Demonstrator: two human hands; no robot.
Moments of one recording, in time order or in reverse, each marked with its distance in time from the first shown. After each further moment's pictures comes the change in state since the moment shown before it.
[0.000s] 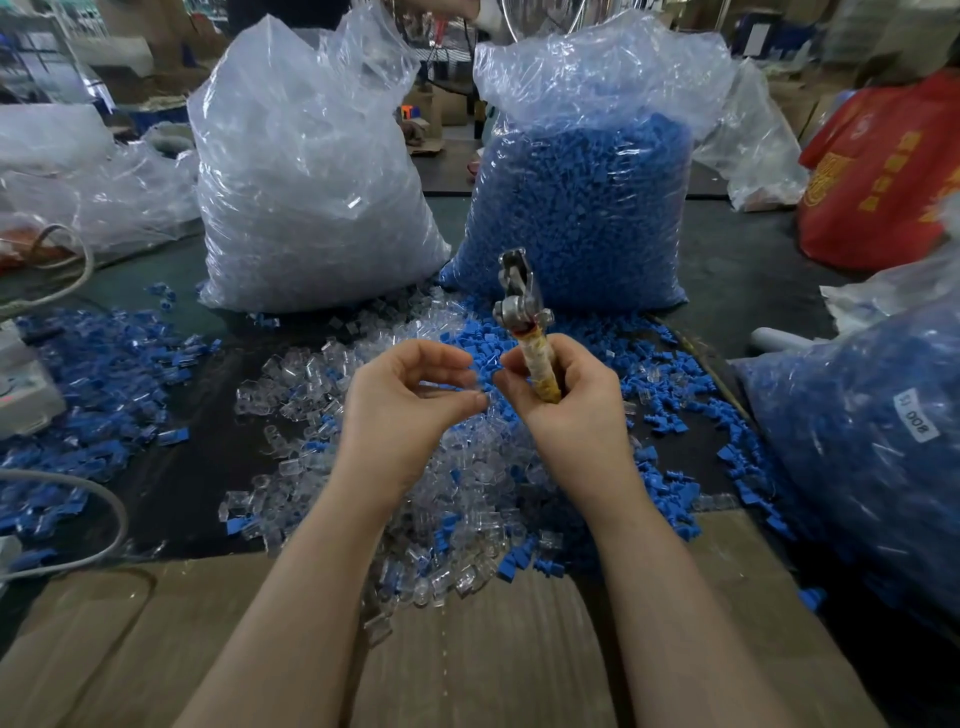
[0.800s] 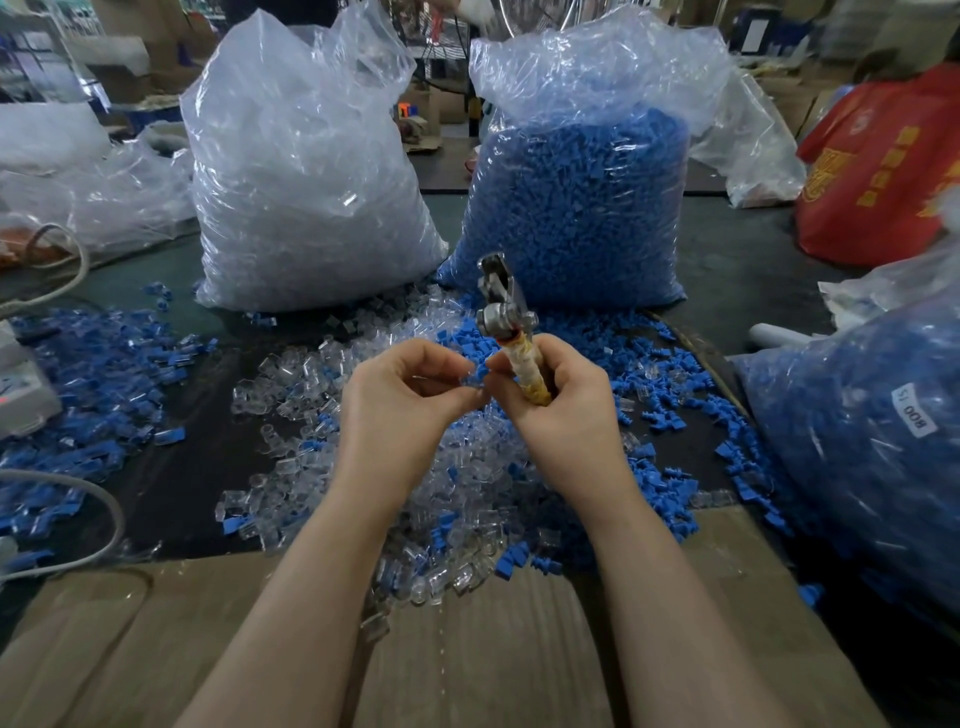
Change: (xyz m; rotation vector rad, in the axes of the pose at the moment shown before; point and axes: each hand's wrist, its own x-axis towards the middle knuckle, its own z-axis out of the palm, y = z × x) left_hand -0.001 -0.001 0.003 0.101 0.057 0.037; right_hand -0.002 0.000 0.003 0.004 -0.036 -0.036
